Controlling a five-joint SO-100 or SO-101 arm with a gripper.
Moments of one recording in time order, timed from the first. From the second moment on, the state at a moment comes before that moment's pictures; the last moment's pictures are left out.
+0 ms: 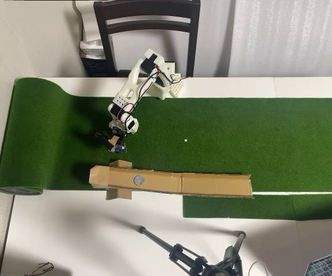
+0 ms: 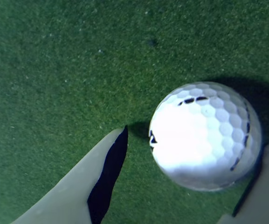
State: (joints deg) arm 37.1 80.3 102.7 67.6 67.6
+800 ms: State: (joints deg) arm 37.1 80.3 100.5 64.8 69.9
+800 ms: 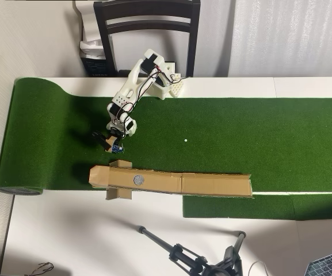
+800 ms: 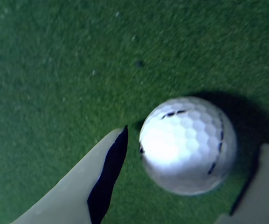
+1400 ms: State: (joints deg) arm 37.1 80.3 100.5 63.4 70.2
